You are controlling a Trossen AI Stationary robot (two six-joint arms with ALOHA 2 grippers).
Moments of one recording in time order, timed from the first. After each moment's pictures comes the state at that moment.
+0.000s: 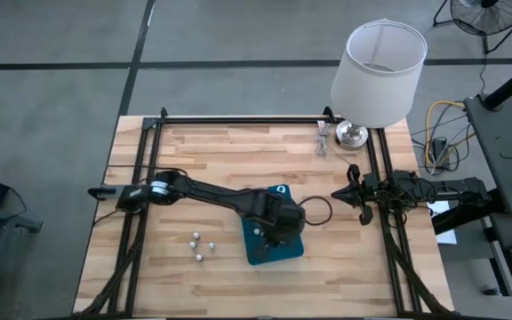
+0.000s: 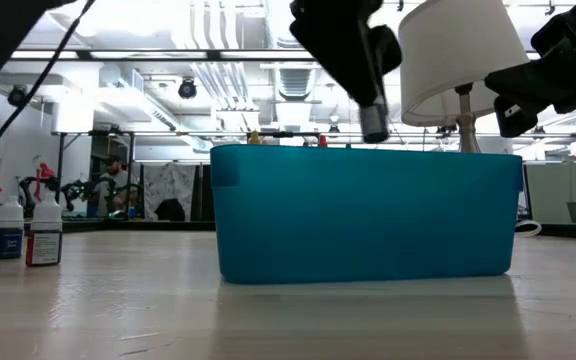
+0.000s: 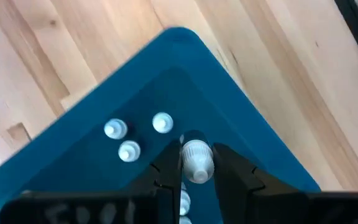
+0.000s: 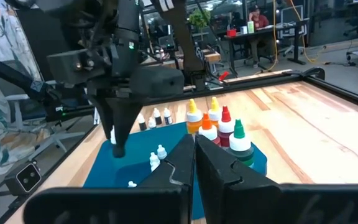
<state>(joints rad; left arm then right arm) -0.21 2.24 2.18 -1.10 0.16 0.27 0.06 0.01 0.01 0.01 -0.03 0.22</state>
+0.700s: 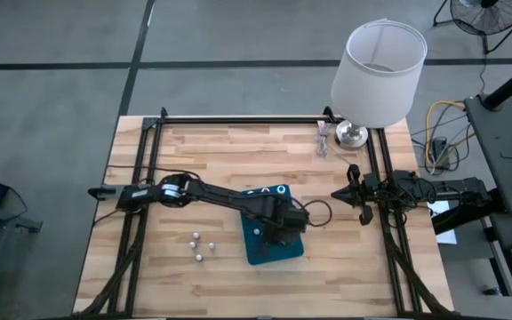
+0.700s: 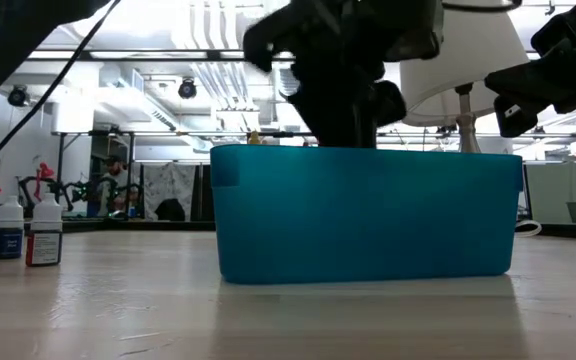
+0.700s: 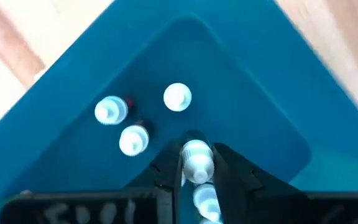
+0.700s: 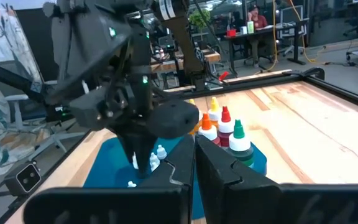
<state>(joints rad) -0.19 2.34 2.20 -1.15 0.13 0.37 0.06 0.02 0.01 0.01 -0.02 0.22</state>
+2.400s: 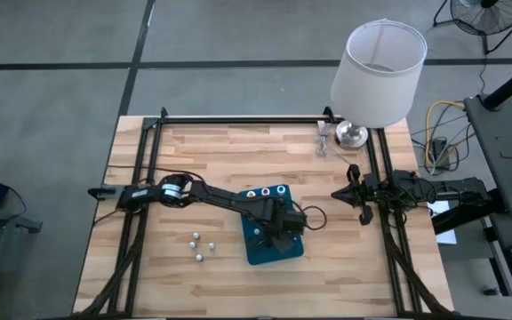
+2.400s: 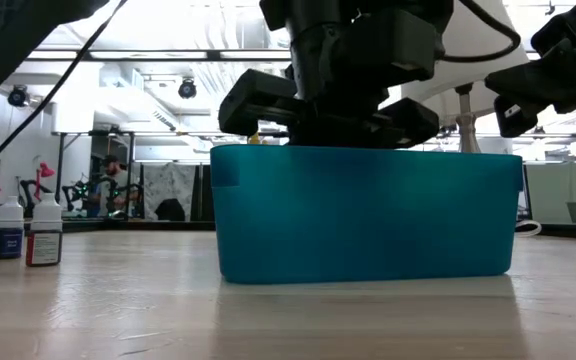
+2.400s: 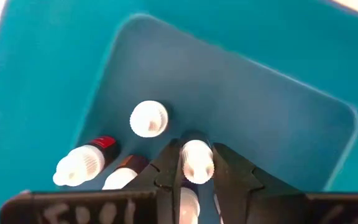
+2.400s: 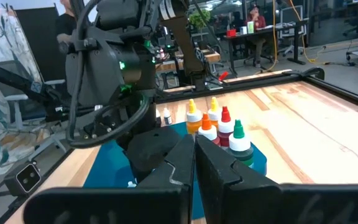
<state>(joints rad) -0.18 2.34 2.07 -1.01 0.16 0.79 0.06 0.02 0.01 0.01 -0.02 0.22</state>
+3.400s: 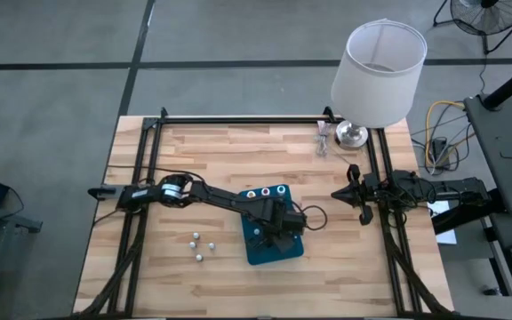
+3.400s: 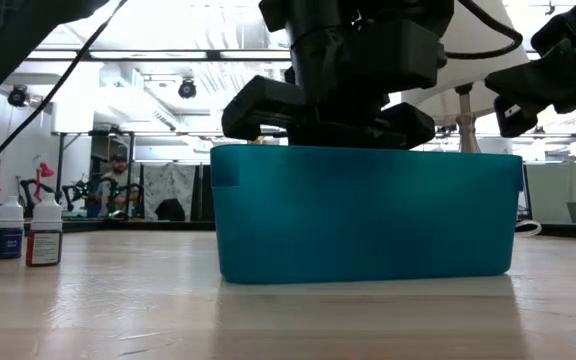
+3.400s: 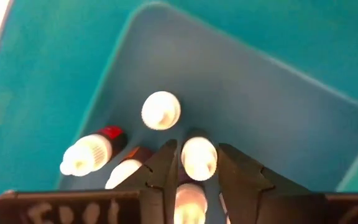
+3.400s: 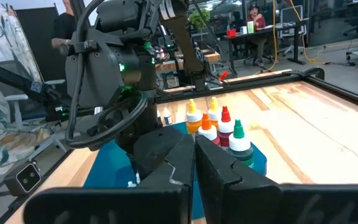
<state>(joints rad) -0.18 2.34 2.06 -0.99 0.12 0.73 0.06 0.02 0.01 0.01 -0.02 0.22</state>
